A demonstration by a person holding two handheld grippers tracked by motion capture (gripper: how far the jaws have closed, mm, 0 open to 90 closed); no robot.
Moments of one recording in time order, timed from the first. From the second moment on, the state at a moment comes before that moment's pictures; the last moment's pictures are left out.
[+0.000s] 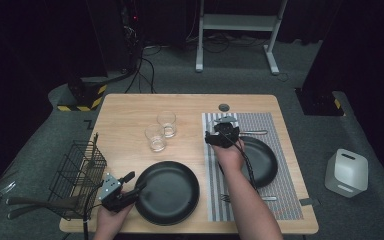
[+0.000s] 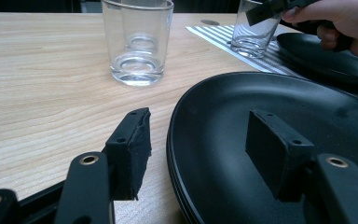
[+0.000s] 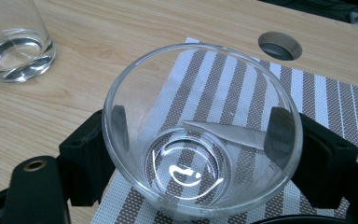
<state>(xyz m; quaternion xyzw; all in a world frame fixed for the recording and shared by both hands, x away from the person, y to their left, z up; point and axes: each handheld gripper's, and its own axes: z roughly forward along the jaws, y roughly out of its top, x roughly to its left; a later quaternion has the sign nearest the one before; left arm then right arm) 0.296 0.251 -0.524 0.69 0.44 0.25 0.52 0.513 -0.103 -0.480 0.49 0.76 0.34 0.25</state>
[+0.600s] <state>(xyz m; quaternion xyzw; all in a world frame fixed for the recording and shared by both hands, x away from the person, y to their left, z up) 0.297 0.250 -0.524 0.69 0.44 0.25 0.52 0.514 -0.106 -0.462 0.49 0.75 0.37 0.25</state>
